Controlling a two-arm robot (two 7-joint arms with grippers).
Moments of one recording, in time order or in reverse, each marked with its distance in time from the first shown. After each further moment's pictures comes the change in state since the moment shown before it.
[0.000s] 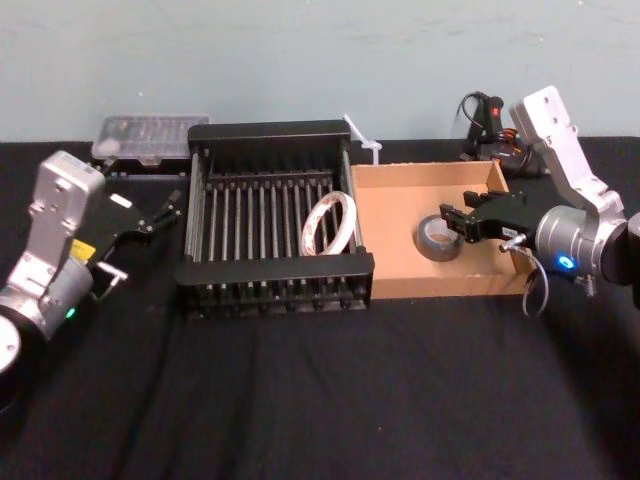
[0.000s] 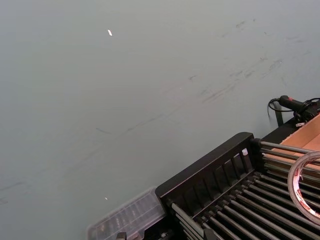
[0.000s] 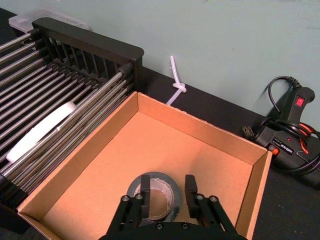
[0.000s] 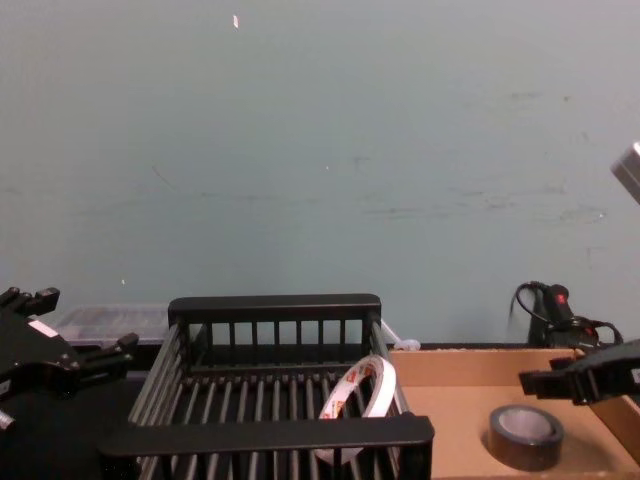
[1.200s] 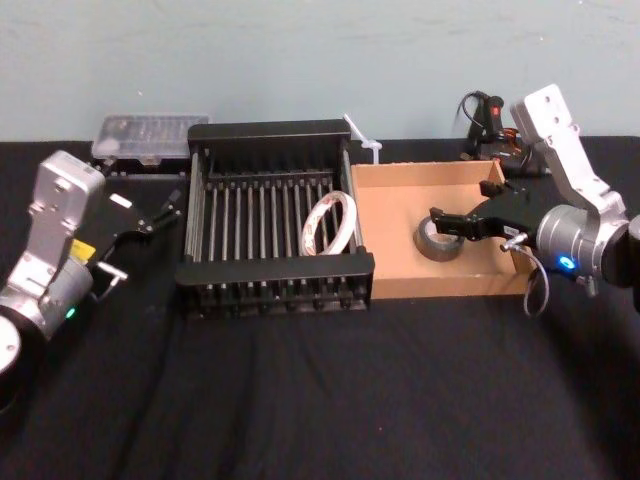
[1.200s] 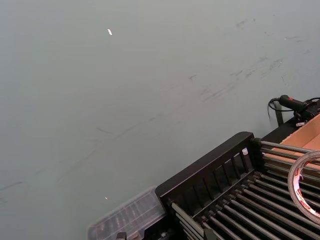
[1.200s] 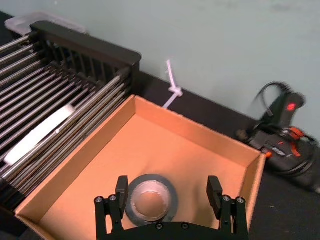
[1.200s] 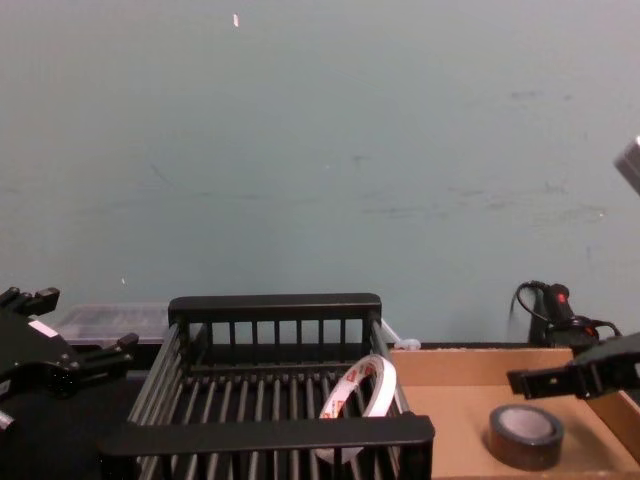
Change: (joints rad) left arm 0.000 0.000 0.000 0.000 0.000 0.000 0.000; right arm -0.018 0.001 0.008 -0.030 -0.015 -0.005 -0.022
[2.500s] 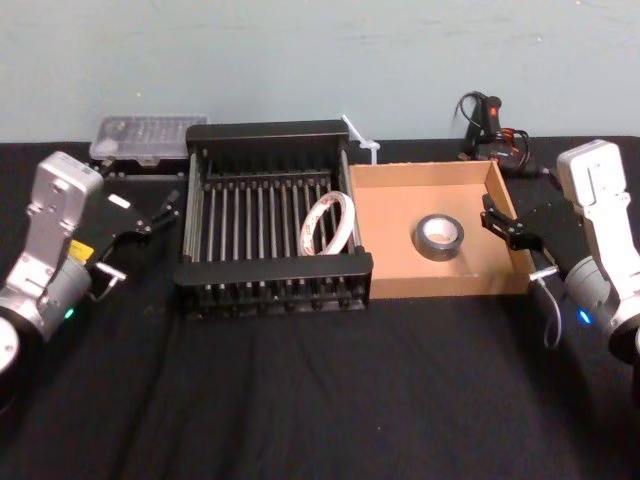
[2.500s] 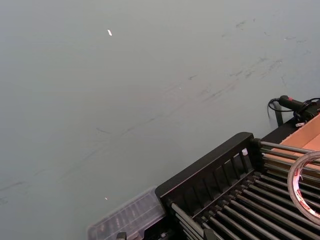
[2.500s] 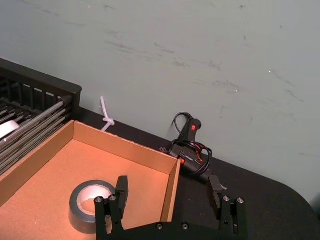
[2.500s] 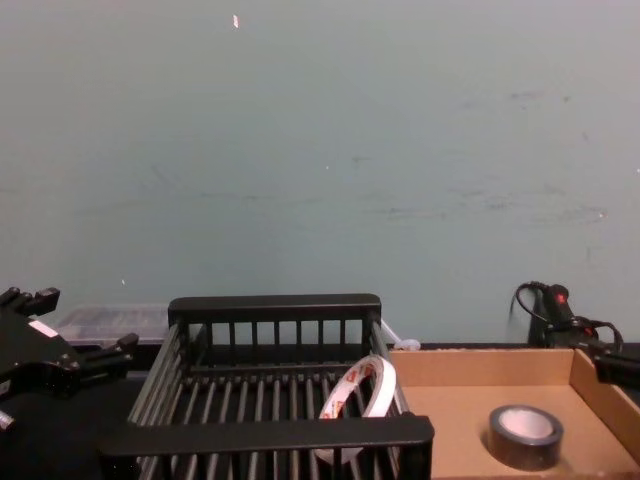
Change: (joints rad) left arm 0.000 0.000 0.000 0.000 0.000 0.000 0.000; right arm -0.314 -0.074 0.148 -0.213 -0.239 -0.316 -0.328
